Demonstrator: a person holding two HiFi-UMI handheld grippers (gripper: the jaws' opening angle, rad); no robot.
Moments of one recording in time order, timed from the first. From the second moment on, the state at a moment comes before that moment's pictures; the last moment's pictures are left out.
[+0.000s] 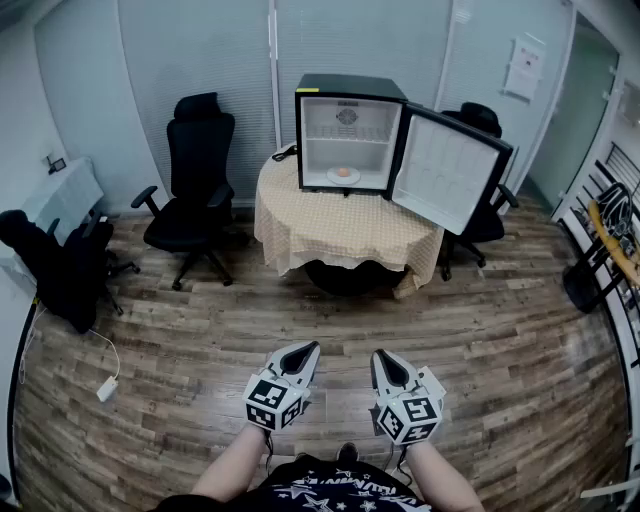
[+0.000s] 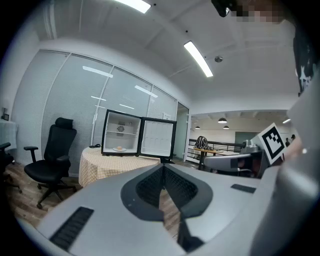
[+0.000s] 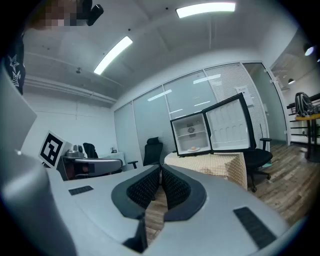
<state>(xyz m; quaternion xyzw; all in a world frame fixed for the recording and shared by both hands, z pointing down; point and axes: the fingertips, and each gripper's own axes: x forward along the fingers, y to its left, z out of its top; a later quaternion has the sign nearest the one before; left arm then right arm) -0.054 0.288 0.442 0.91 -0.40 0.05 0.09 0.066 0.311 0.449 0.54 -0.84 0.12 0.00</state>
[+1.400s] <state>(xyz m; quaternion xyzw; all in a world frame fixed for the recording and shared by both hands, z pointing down) -0.114 0.306 0.465 0.91 -0.39 0.05 0.11 0.036 0.334 0.497 0.59 -0.79 0.16 0.00</state>
